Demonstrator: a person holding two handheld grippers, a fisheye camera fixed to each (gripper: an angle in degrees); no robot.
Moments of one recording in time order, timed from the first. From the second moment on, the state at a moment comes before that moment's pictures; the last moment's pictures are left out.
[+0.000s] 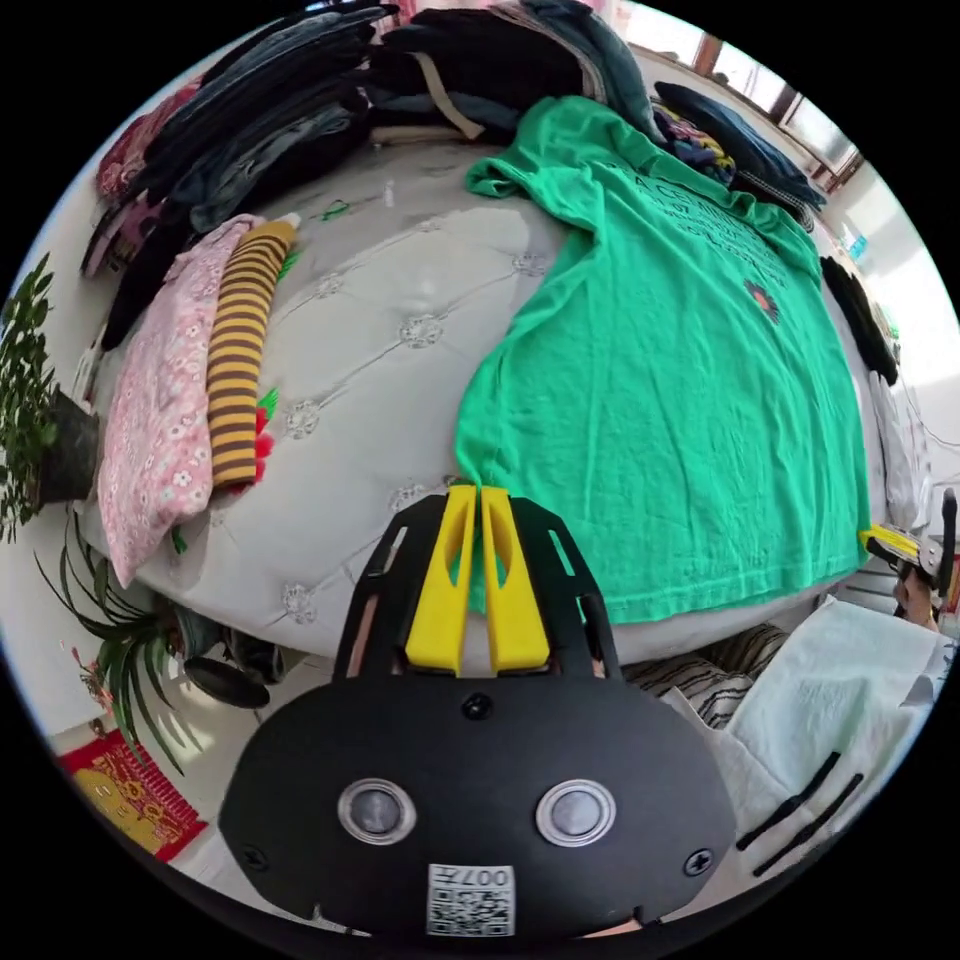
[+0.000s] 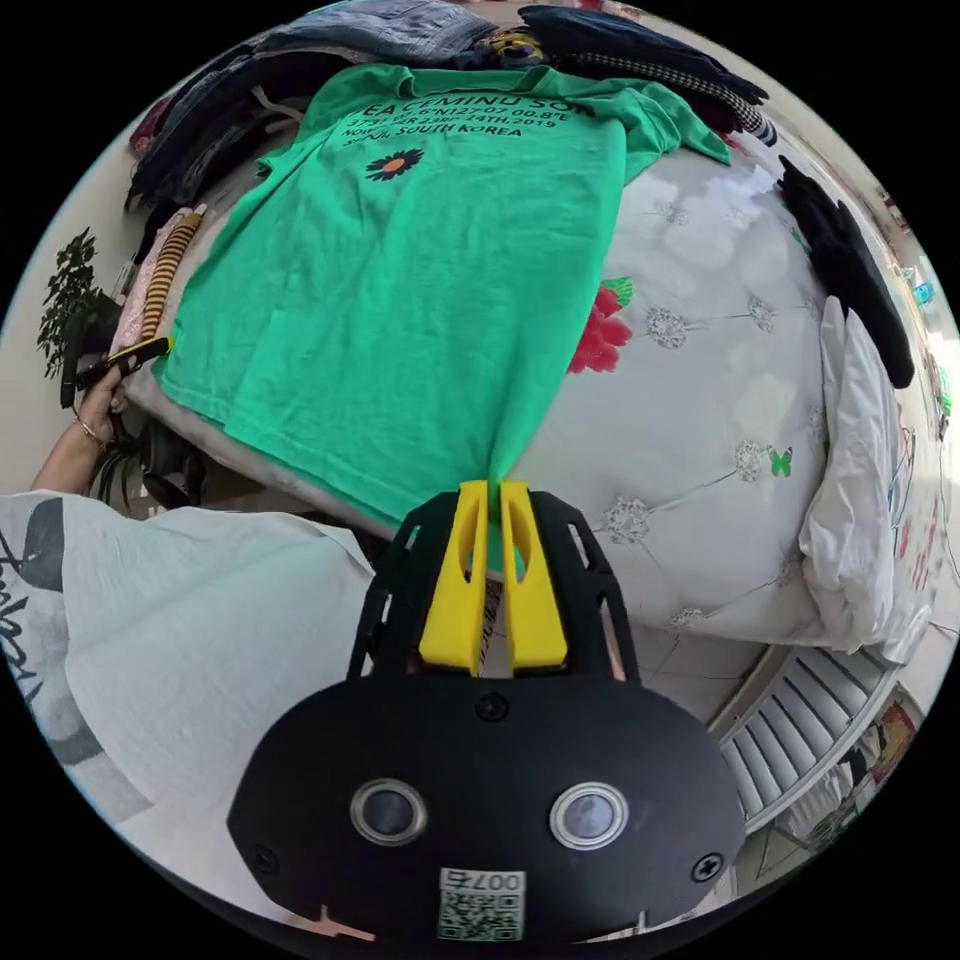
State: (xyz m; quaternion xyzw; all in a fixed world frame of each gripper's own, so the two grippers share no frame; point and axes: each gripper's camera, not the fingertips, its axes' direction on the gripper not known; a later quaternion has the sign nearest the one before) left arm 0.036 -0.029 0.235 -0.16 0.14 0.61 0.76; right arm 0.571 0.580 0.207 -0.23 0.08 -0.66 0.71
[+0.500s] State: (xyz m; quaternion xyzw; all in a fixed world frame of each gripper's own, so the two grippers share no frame) left arm -0.091 -0.099 0.194 -0.25 0.36 0.40 0.80; right arm 0.622 0.500 0.116 -0.15 -0.09 -0.62 0.76
